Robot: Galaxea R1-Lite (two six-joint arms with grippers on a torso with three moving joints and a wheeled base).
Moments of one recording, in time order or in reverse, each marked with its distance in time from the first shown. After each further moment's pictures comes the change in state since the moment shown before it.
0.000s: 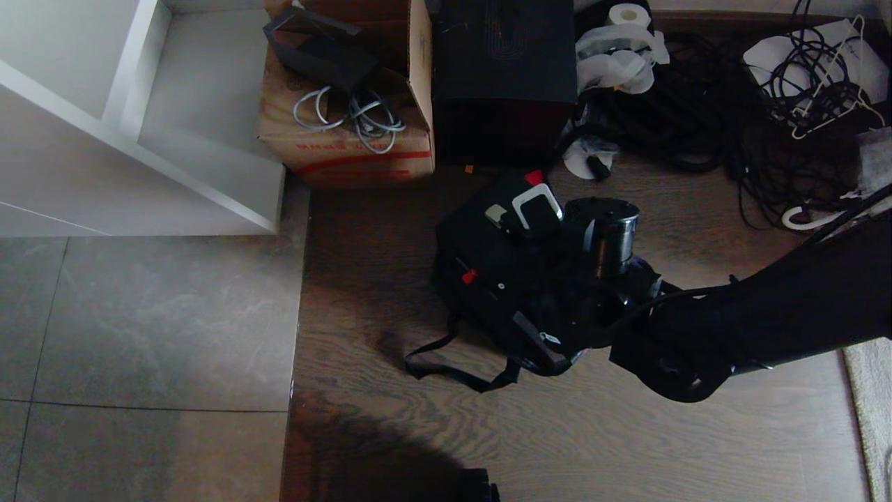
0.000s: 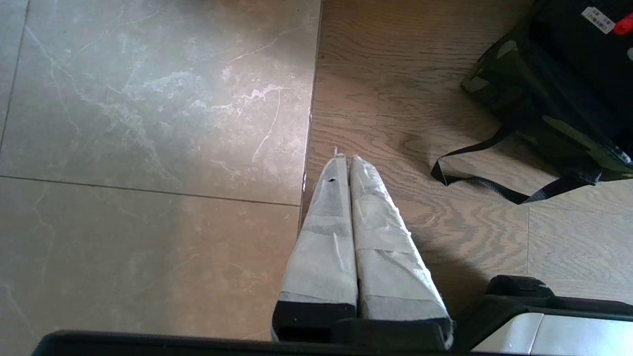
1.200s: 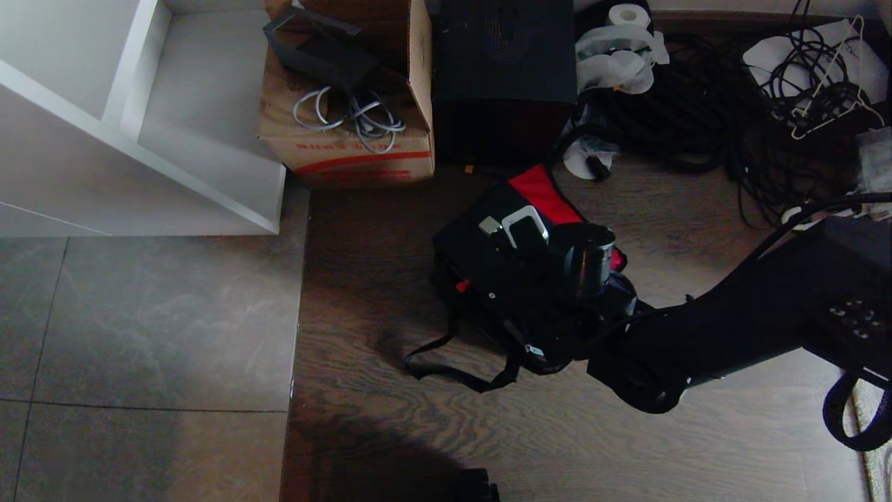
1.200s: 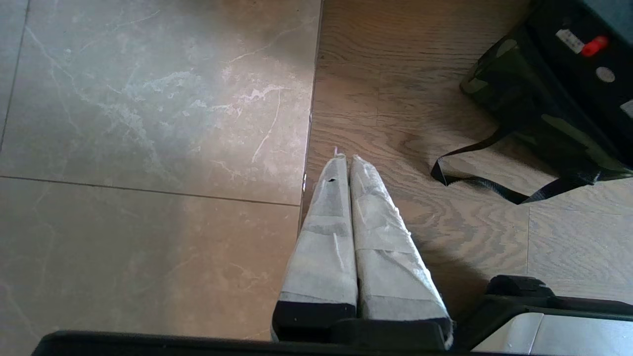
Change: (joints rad) left arm 0.000 0.000 0.000 0.000 0.000 0.000; right arm -0.017 0.107 0.004 -0.111 0.035 -0.003
